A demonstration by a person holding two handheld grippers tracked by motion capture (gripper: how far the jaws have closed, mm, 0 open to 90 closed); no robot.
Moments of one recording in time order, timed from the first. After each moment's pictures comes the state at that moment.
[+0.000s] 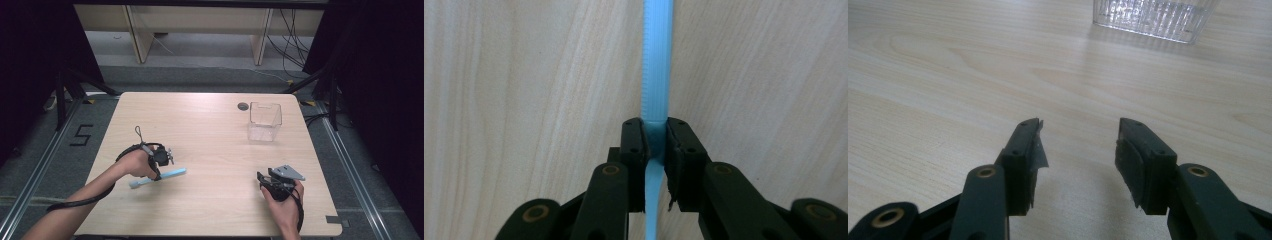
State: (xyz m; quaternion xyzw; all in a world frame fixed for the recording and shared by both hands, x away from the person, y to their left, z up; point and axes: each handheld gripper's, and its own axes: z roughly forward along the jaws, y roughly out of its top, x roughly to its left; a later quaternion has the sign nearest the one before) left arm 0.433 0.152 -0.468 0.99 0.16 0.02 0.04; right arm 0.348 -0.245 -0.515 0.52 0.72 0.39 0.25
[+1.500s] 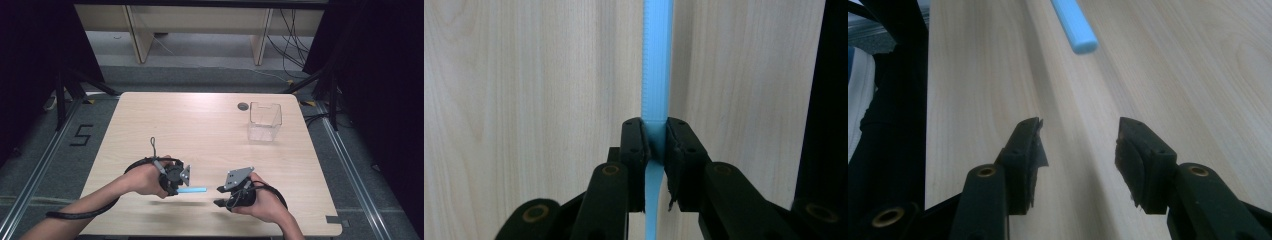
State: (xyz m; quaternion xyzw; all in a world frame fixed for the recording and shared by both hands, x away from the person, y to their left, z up) left arm 0.366 0.098 -0.430 1.00 0.02 0.03 0.09; right arm 0.345 -0.145 -0.479 0.13 0.92 0.36 0.03
